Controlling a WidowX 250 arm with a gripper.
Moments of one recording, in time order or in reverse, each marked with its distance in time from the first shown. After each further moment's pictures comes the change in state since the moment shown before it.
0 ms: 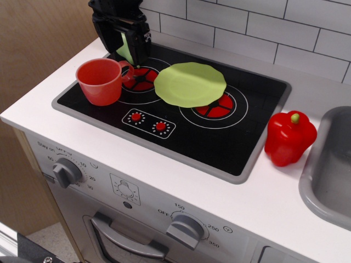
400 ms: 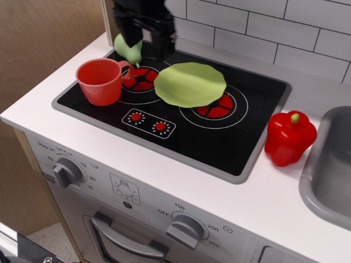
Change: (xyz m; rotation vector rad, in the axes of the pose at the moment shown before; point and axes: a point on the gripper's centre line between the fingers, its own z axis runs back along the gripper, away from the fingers) arm 0.005 -0.027 0.010 0.056 -0.087 -0.004
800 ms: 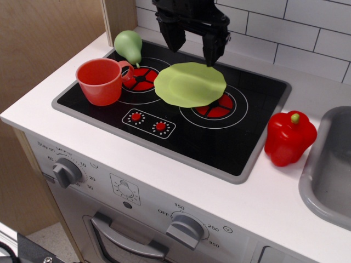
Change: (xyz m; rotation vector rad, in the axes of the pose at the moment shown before) arm 0.026 -0.048 0.002 0.040 -0.042 0.065
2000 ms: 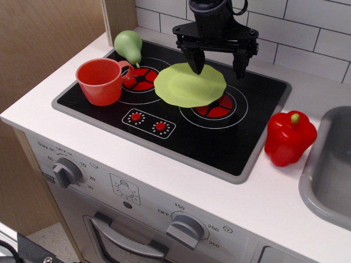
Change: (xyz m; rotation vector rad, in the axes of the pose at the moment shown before) arm 0.016 -0.045 -0.029 -0.071 -0.051 0.297
